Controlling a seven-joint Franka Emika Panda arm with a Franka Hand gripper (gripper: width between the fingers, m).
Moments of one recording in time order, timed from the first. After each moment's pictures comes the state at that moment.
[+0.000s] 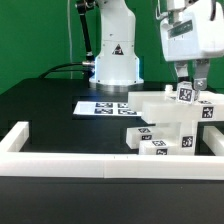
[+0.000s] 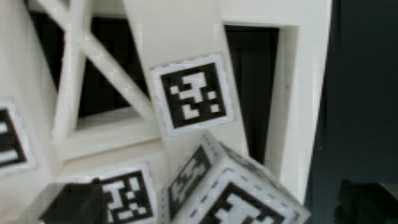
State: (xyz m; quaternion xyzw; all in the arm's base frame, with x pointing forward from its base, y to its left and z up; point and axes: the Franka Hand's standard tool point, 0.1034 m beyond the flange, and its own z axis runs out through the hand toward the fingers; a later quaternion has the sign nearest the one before) arm 0.587 0.086 0.122 -0.76 0.65 -0.03 0.10
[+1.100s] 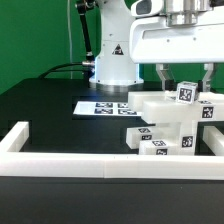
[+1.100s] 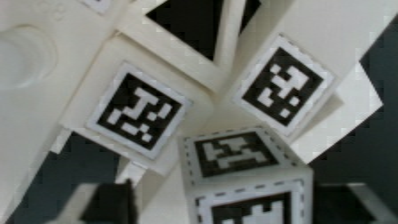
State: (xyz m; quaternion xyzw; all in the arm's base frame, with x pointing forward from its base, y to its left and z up) arm 0.587 0.078 0.117 -0.94 0.34 -0.05 0.05
